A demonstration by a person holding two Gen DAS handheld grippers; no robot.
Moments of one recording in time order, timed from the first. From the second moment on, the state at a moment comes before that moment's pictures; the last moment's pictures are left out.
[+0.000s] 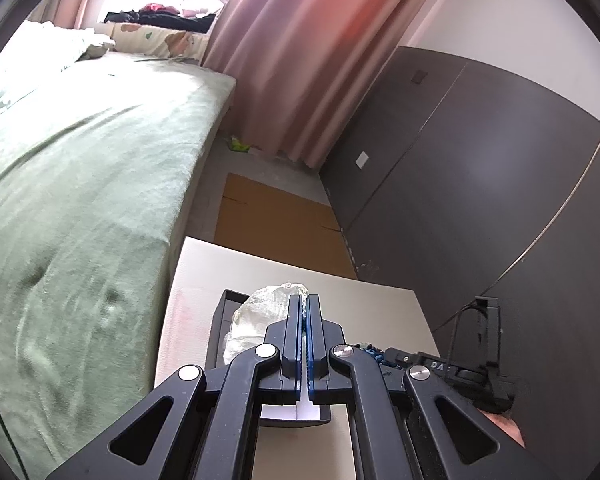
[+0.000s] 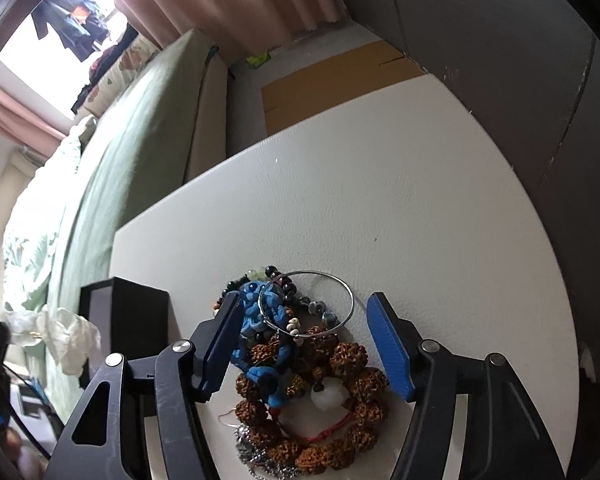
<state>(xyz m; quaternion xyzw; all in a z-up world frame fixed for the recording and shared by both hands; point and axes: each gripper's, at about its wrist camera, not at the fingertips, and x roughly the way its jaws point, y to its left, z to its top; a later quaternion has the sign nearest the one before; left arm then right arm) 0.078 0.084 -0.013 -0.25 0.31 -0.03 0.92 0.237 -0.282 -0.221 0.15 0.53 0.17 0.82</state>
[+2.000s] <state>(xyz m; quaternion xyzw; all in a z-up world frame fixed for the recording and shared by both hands) 0.093 0.040 -0.033 -0.25 0.34 -0.03 0.91 0.180 -0.312 -0.174 0.22 0.47 0.23 0.83</state>
